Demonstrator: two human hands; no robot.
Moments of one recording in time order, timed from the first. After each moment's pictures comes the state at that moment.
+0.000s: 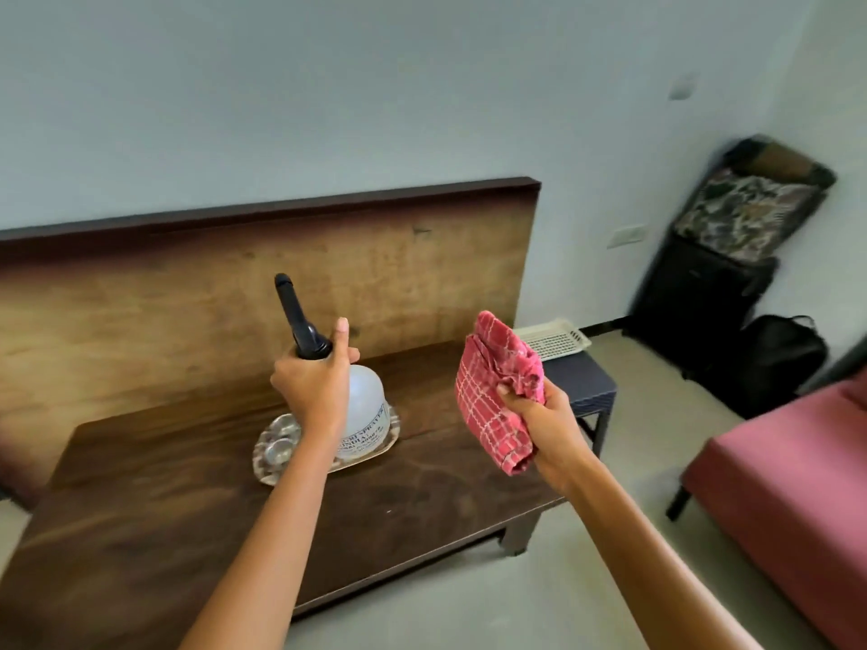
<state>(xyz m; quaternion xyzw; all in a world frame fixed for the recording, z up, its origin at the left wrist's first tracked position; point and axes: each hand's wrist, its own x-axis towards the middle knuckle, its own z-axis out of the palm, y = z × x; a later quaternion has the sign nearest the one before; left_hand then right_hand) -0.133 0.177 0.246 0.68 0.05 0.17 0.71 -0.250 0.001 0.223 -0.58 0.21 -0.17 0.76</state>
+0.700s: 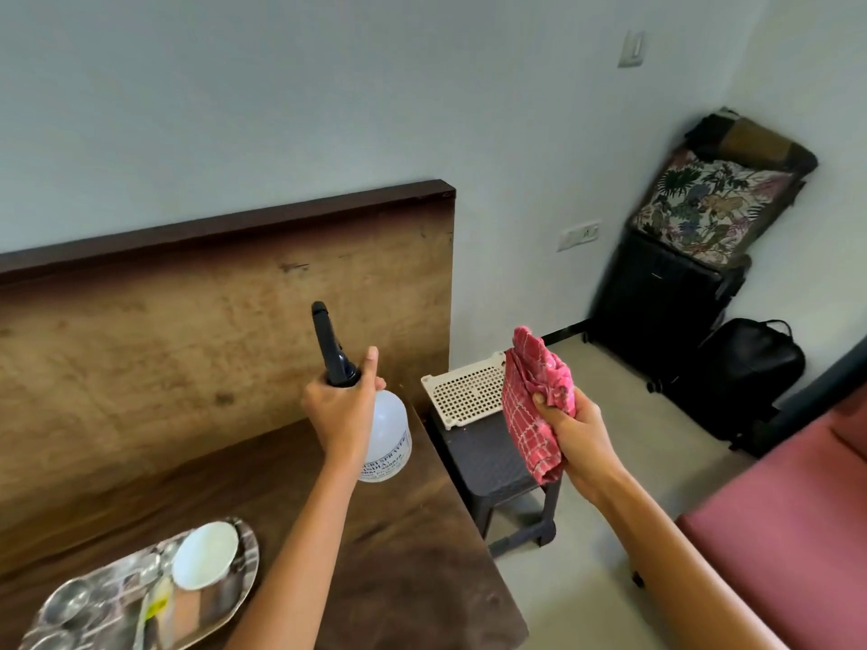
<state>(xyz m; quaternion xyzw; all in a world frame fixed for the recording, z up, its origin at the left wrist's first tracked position) 0.040 -0.208 0.197 0.69 0.01 0.06 0.72 -0.097 -0.384 0.184 -0.61 0.29 -0.20 0.71</state>
